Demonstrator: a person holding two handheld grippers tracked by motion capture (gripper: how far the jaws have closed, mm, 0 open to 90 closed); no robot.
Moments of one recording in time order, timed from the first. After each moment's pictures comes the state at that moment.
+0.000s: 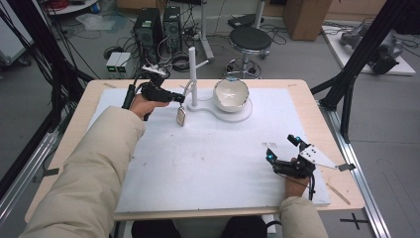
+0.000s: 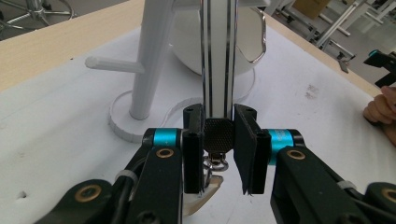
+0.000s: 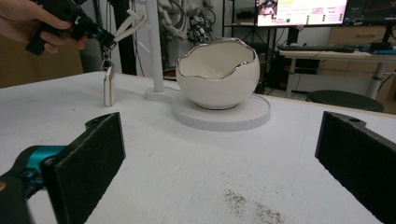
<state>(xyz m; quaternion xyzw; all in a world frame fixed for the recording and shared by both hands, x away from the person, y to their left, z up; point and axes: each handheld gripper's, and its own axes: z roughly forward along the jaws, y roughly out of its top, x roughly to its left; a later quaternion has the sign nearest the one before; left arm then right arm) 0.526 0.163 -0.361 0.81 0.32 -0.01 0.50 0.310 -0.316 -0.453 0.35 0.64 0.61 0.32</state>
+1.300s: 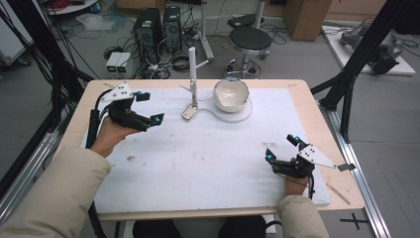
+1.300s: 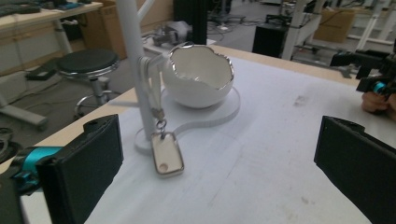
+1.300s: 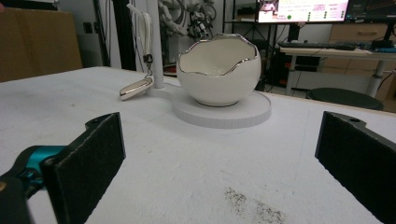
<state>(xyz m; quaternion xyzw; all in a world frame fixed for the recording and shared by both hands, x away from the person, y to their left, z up) 0.393 0.216 -0.330 0.76 0.24 0.19 0.57 0.311 -0.315 -0.452 0.35 0.64 0.60 0.32</state>
